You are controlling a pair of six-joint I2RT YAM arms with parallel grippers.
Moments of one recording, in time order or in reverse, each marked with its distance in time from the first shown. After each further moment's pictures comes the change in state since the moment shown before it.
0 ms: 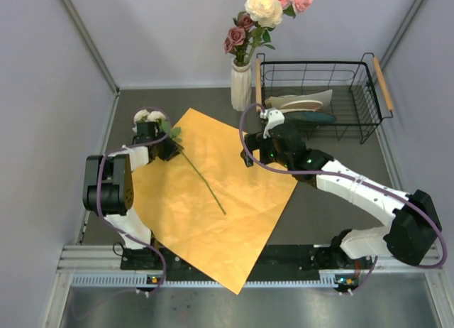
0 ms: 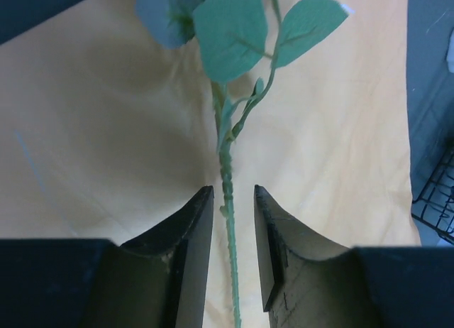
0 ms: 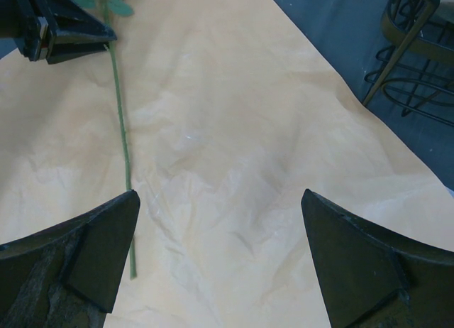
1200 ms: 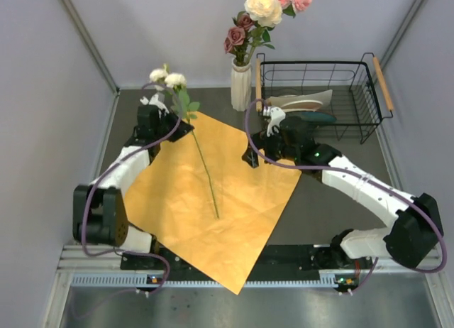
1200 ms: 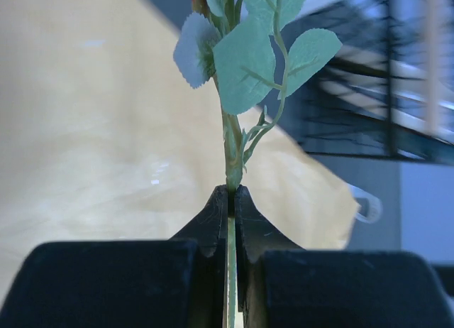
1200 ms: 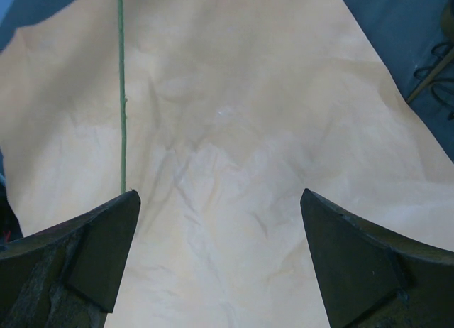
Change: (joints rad) left arm -0.122 -0.181 0.084 -0.009 0.050 0.116; right arm -0.067 -0.014 0.017 -0.078 -0.217 -0.061
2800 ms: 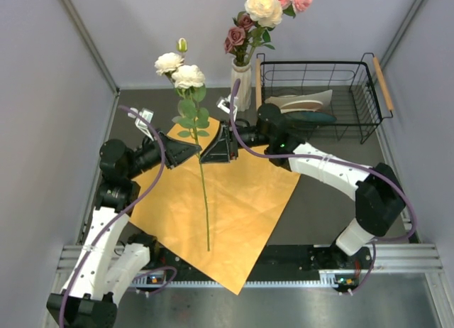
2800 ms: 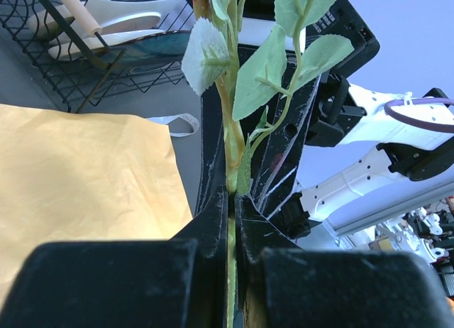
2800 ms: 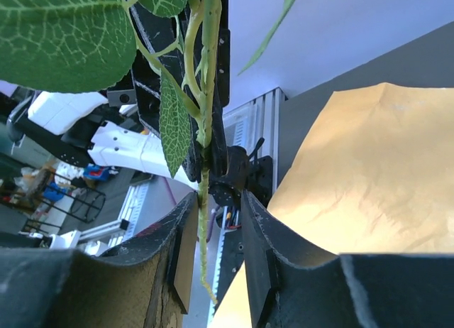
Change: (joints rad) left arm -0.065 -0.793 -0.187 0.050 0.531 -0.100; right arm 0.094 0.304 0.211 0.675 -0.867 0.406
